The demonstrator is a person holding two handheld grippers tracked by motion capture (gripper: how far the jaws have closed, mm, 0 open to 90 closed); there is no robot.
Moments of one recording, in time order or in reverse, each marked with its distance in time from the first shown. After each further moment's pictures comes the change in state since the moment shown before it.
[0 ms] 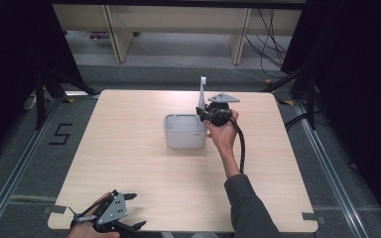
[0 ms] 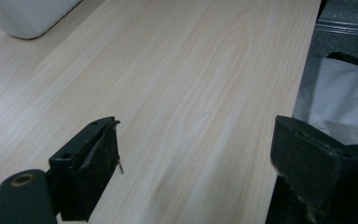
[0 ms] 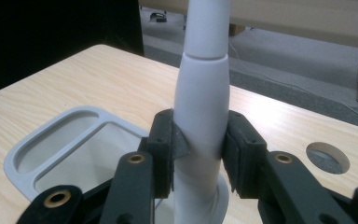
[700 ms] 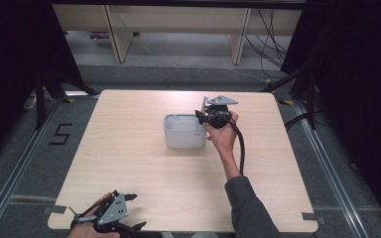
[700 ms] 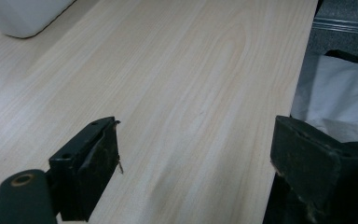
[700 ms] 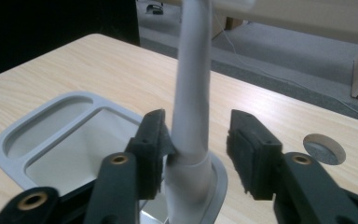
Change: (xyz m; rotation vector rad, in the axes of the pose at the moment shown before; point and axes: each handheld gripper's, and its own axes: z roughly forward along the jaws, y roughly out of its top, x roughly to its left) left arm -0.002 0.000 0.001 0.005 -0.010 -0.009; right arm 0.003 -0.006 0.001 0.024 -0.017 -0.009
